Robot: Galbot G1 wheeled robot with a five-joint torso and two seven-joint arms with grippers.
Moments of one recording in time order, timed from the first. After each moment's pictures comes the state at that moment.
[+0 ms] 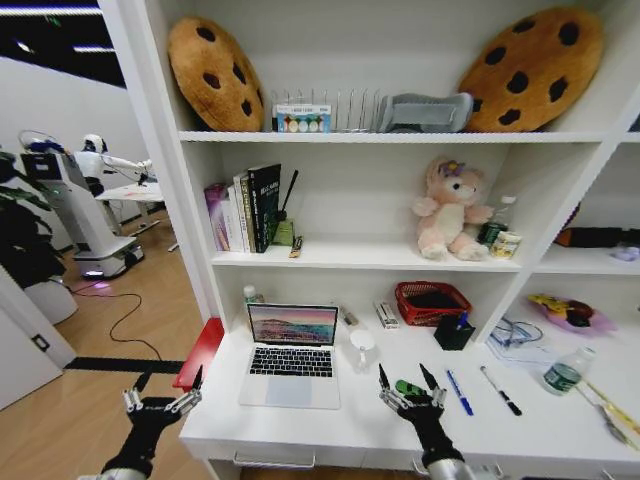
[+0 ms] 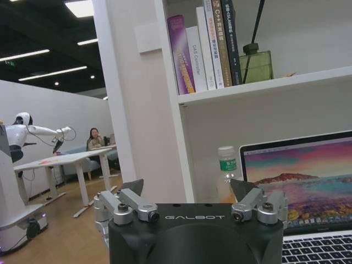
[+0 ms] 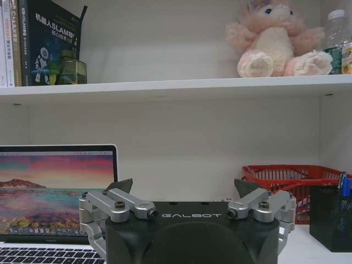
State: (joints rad) left arm 2.00 -1.47 -0.88 -2.38 -0.17 -0.06 0.14; right arm -1.95 1.34 0.49 2.30 0.15 0.16 0.15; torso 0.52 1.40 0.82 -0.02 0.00
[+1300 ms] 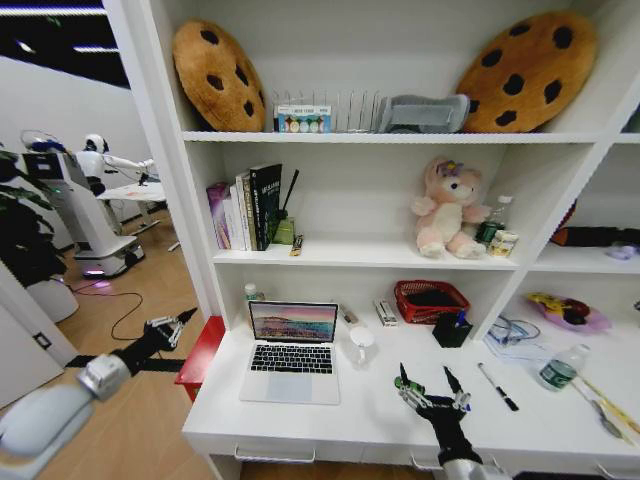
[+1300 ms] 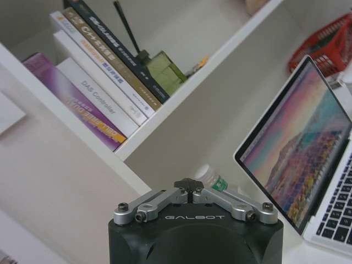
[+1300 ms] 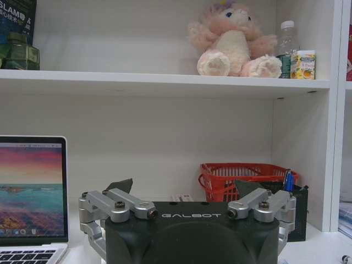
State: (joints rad) left arm 1.53 -0.46 -0.83 -1.94 -0.38 -0.12 0.35; right arm -1.95 1.36 0.56 2.27 0.15 0.18 0.23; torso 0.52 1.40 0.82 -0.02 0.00
